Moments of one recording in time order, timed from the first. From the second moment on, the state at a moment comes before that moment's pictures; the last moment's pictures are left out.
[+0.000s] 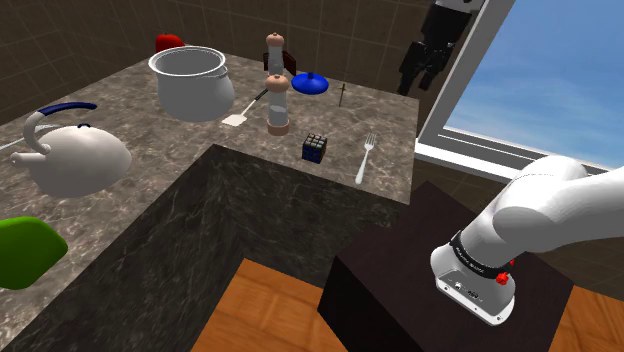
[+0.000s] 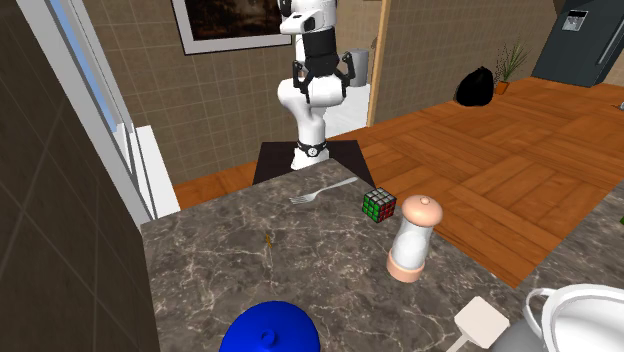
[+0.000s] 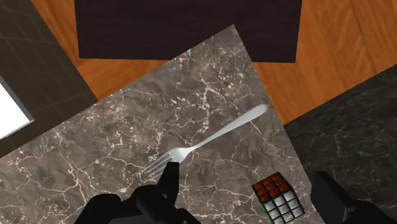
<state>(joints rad) 0.02 -0.75 -0.05 -2.38 0.12 1.63 -0.01</state>
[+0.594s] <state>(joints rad) -0.10 -0.66 0.09 -2.54 0.14 1.92 0.35</state>
